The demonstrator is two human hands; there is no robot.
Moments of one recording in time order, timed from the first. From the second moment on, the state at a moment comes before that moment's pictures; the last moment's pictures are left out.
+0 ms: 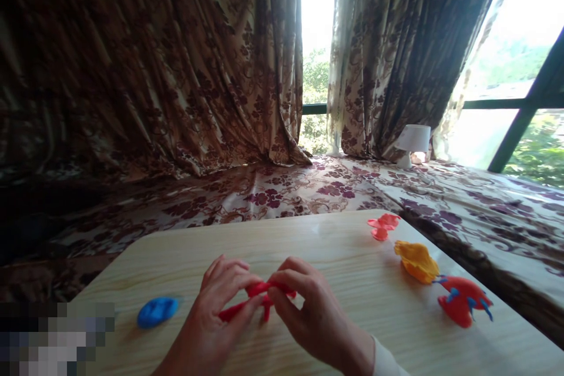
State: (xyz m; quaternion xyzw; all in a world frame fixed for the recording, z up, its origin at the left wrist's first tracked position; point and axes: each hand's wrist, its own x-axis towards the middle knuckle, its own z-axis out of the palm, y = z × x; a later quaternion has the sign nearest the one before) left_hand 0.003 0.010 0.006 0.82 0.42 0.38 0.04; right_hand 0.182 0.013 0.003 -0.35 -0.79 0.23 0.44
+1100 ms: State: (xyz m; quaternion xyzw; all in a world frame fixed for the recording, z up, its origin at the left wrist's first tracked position) left_hand -0.001 0.013 0.008 0.80 0.42 0.41 0.07; right_hand 0.184 0.017 0.004 -0.34 -0.77 0.22 0.49
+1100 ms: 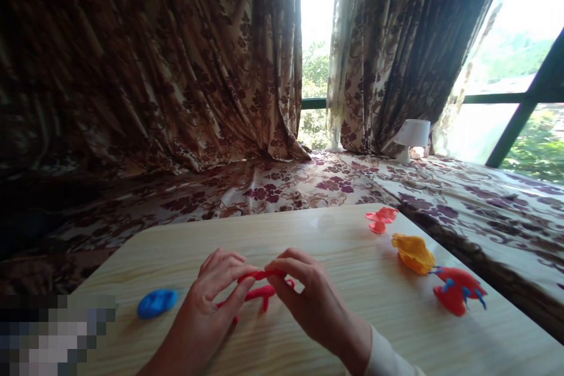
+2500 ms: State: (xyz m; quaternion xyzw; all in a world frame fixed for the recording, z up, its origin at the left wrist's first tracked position) left_hand 0.009 0.010 0.016 0.80 0.43 0.42 0.08; right_hand 0.179 0.016 0.009 -0.34 -0.75 0.24 0.52
